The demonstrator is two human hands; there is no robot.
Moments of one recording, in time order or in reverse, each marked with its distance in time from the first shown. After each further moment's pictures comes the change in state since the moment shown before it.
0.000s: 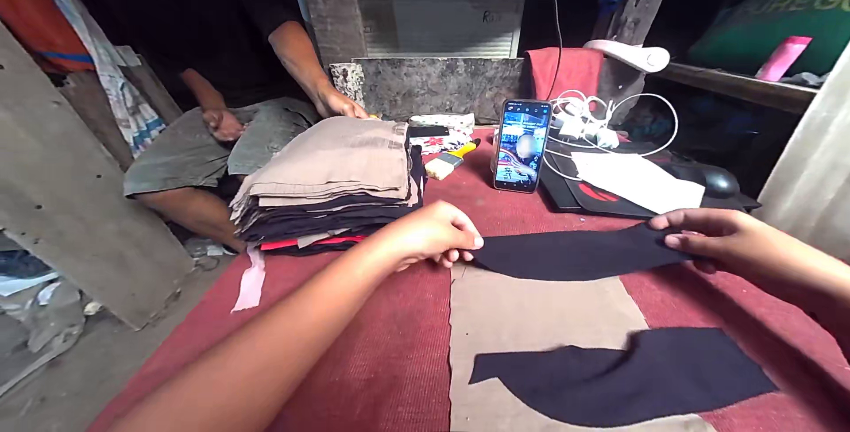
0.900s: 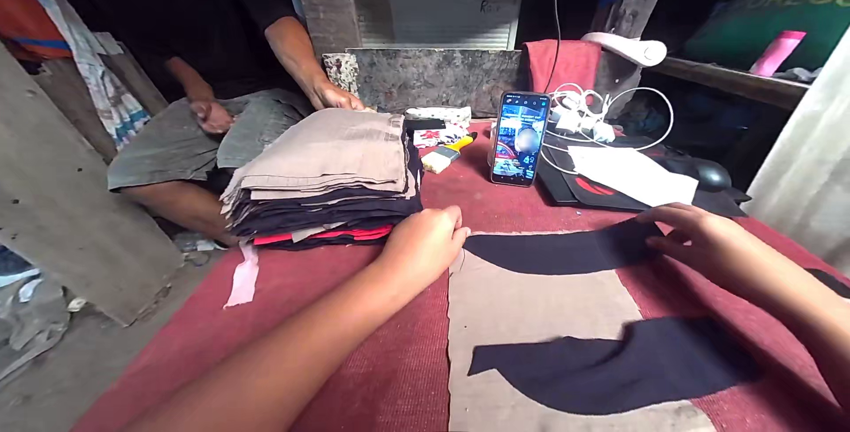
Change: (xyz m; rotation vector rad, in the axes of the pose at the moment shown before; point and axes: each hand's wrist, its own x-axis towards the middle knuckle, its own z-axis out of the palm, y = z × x) left_hand -0.004 -0.015 0.023 0.704 0.341 0.112; right_hand -0.006 -0.001 0.022 -0.630 0.132 -0.324
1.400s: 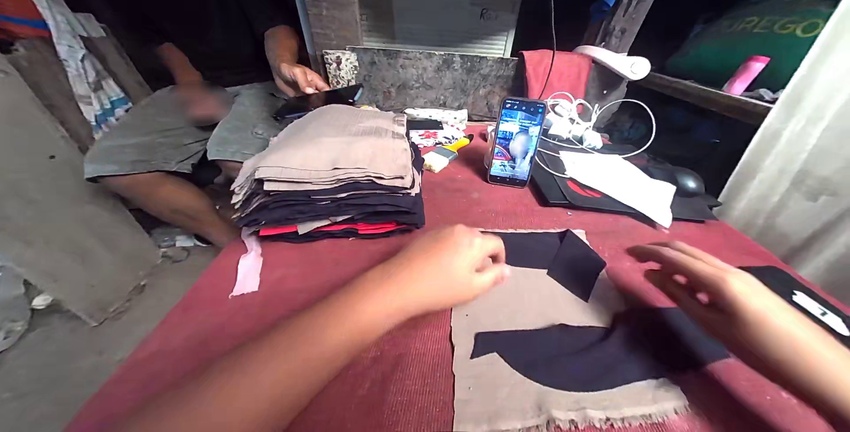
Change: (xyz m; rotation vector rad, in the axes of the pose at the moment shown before) left_hand -0.031 0.007 -0.012 -0.121 -0.143 0.519; right_hand -0.056 -0.043 0.001 -0.031 0.092 -0.214
